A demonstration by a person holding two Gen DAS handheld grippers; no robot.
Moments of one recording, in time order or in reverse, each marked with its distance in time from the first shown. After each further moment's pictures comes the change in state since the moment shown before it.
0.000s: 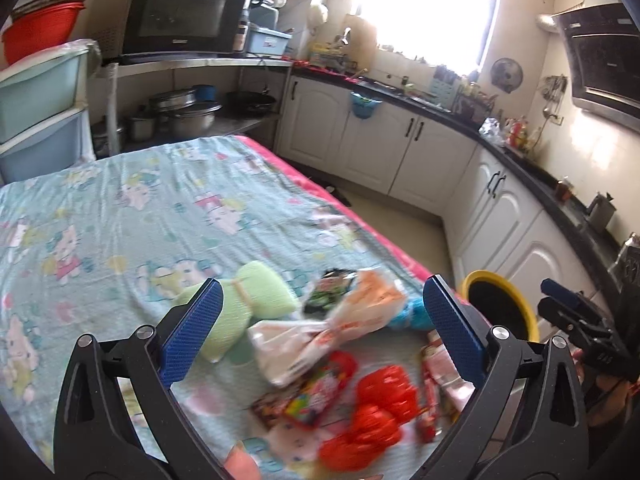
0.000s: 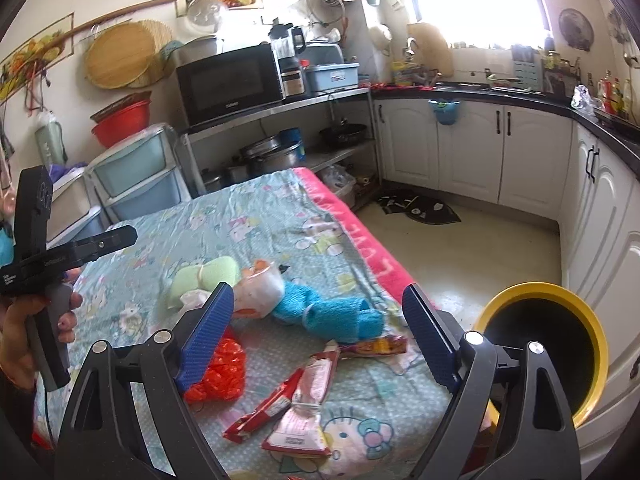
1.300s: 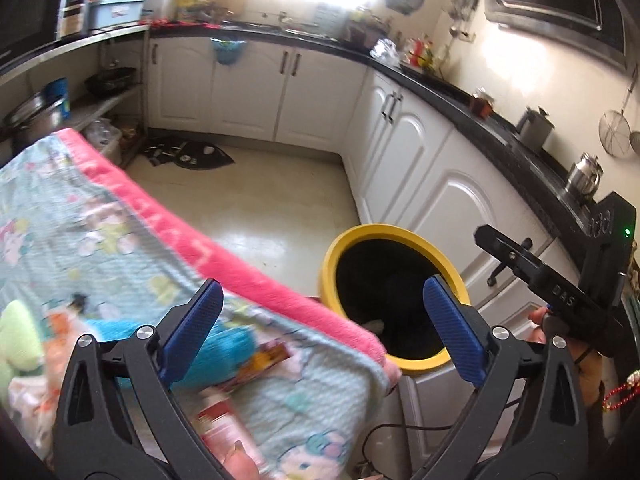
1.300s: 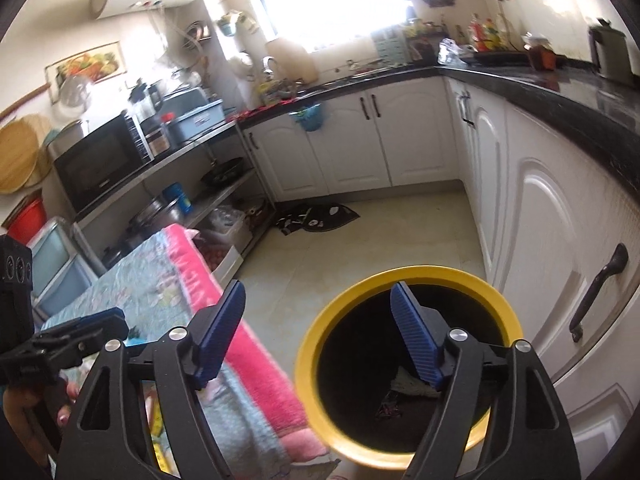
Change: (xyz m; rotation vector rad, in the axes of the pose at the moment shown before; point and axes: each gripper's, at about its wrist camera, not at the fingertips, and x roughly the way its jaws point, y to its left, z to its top) left arm 0.140 -0.218 -0.005 0.198 0.189 -0.307; right arm -0.037 -0.188 -0.024 0.324 -0.108 -0.276
